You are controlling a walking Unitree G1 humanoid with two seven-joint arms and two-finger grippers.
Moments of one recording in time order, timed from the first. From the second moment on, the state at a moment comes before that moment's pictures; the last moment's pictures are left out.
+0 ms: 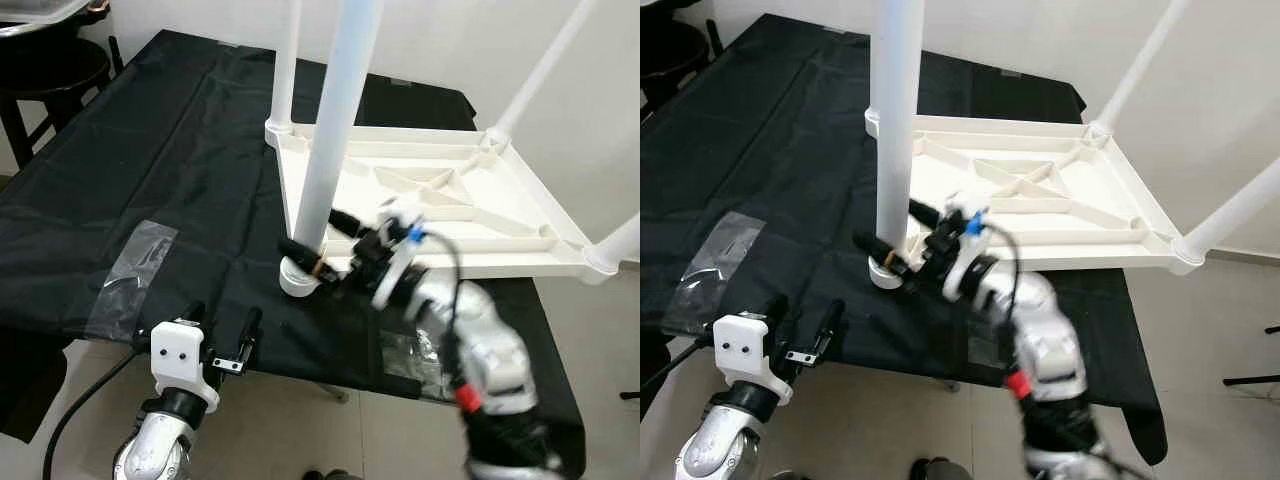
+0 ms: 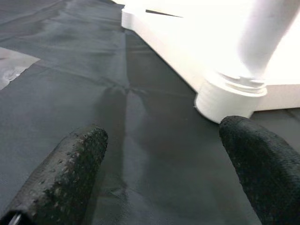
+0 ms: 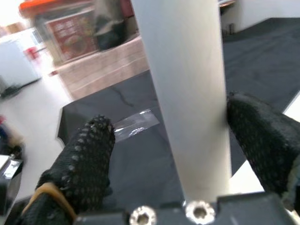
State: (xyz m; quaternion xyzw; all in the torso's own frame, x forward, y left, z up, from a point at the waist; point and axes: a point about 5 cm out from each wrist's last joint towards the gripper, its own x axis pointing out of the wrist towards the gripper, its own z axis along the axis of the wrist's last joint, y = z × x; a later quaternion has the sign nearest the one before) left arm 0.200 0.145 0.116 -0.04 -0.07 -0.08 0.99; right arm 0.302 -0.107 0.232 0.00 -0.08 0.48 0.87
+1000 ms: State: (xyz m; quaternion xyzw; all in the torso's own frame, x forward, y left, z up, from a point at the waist) left arm 0.171 0.142 0.129 -0.04 -0.06 -0.07 0.99; right arm 0.369 -0.107 0.272 -0.05 -0.07 0.67 0.74
